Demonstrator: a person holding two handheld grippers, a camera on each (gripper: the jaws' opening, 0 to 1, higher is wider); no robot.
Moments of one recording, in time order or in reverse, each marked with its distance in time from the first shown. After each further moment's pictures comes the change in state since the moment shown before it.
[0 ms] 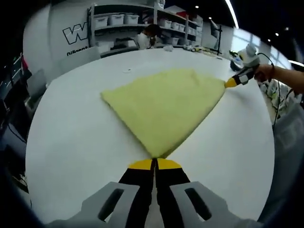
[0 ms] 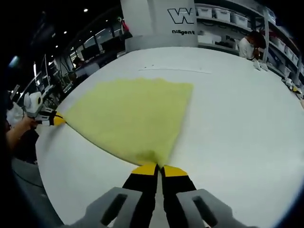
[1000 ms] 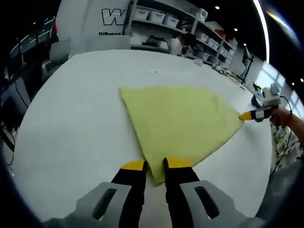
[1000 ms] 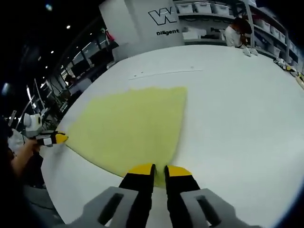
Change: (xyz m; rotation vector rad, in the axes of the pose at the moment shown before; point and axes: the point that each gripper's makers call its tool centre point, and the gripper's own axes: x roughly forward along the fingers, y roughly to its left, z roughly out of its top) left arm 0.015 0.001 0.027 -0.303 -0.072 0.057; right arm 0.009 0.000 0.019 0.157 -0.039 0.007
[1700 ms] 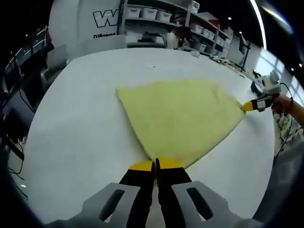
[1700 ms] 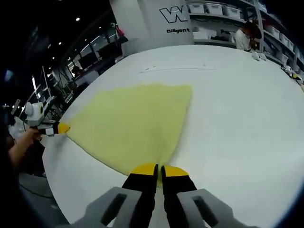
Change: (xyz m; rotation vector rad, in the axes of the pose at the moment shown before) left arm -0.029 0.014 -0.020 0.073 0.049 0.031; right arm -0.007 0.026 -0.022 -0.063 0.024 0.046
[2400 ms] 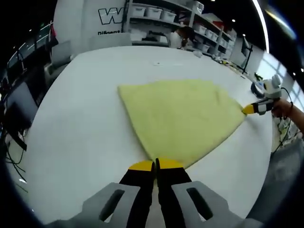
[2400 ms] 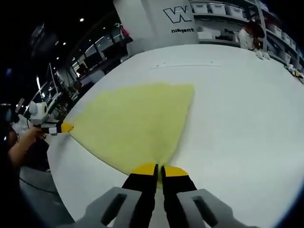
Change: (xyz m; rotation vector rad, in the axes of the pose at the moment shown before) left arm -0.024 0.006 -0.026 -0.036 0.010 0.009; right arm -0.006 0.029 -0.023 -0.015 0.001 0.043
